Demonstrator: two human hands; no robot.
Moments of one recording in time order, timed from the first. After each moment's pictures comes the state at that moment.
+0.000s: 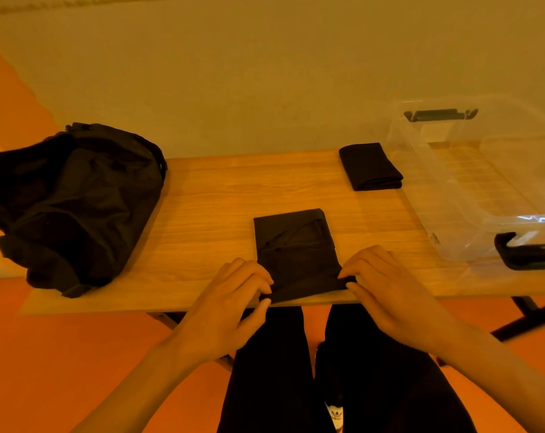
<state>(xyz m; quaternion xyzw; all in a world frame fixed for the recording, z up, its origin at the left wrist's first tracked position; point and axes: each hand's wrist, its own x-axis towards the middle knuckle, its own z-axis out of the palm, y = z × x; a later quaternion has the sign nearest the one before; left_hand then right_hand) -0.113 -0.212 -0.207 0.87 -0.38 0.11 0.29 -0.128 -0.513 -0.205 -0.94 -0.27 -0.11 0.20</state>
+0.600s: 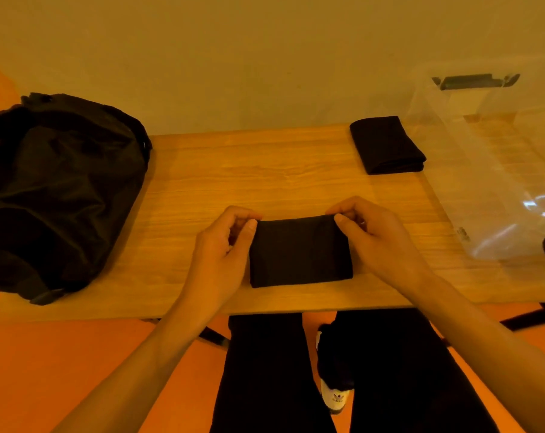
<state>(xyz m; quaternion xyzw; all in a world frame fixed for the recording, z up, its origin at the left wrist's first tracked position) -0.048 -0.237 -0.201 0.82 -0.07 0.05 0.57 -0.049 -0.477 -0.192 -0.85 -0.03 -0.01 0.52</state>
